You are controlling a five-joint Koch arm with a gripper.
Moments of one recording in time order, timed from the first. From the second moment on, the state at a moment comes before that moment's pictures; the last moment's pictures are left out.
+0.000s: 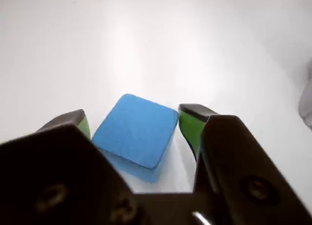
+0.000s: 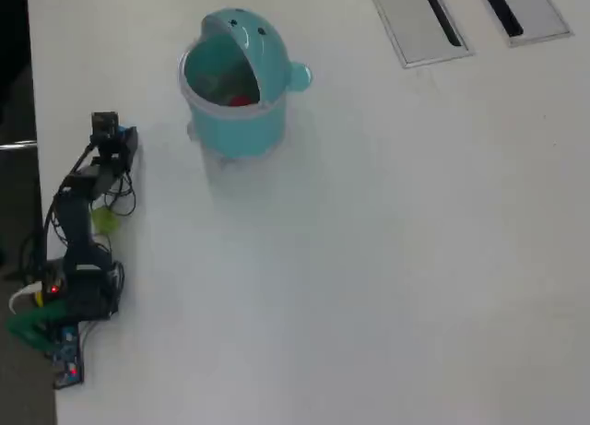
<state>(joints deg) -74.4 61.9 106.6 -18.4 -92.9</state>
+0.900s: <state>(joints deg) -73.1 73.2 107.2 -15.8 -89.9</state>
